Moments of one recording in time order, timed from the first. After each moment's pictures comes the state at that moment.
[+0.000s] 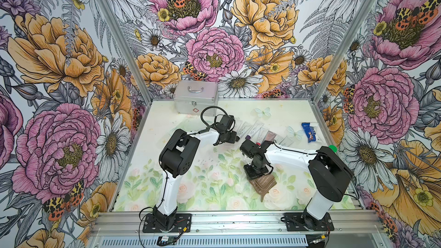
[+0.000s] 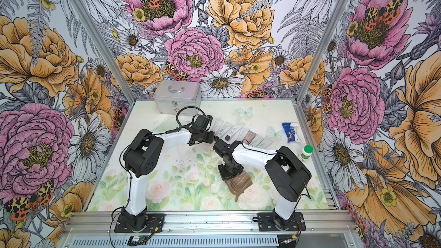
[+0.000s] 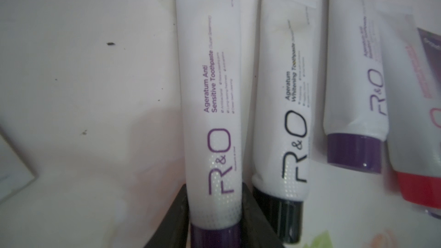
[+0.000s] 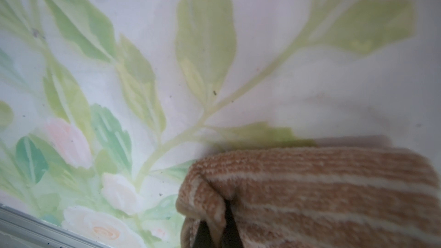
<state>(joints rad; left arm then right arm) -0.58 2.10 1.39 -0.27 0.04 -0.28 0.77 1.72 1.05 -0.86 -0.18 0.42</state>
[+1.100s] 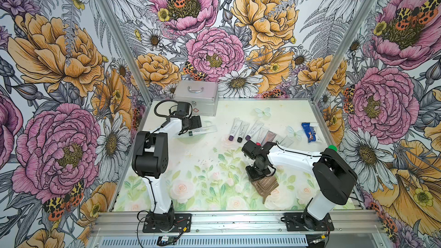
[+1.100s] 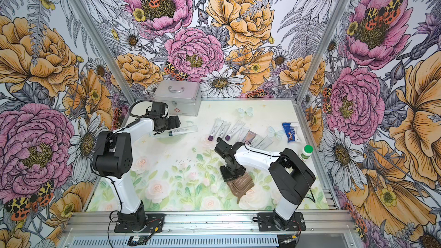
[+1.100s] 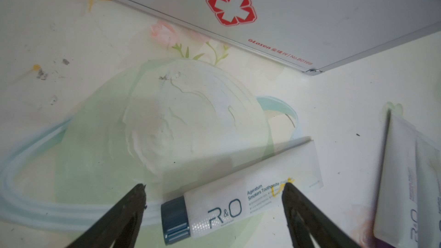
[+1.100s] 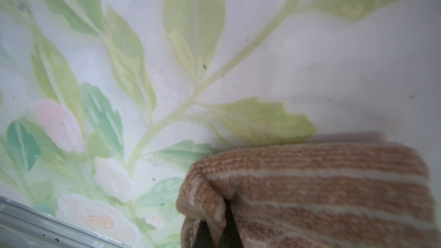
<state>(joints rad) -0.12 1.94 1.34 -0.41 0.06 -0.33 0.77 1.67 1.01 -0.87 -0.18 0.42</state>
